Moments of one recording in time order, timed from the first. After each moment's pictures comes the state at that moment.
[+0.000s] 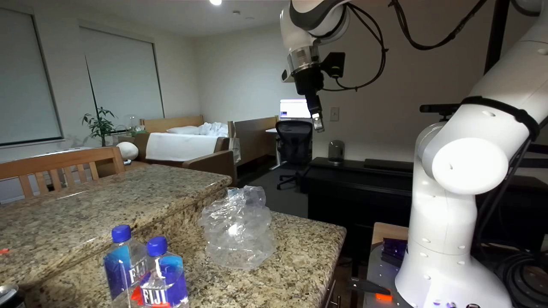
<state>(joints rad) 0.00 -0.61 -0.23 -2.37 -0.05 1.47 -0.36</state>
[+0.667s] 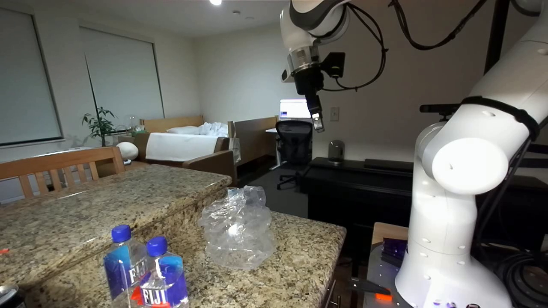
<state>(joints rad) 0.00 -0.61 -0.23 -2.37 -0.05 1.47 -0.36</state>
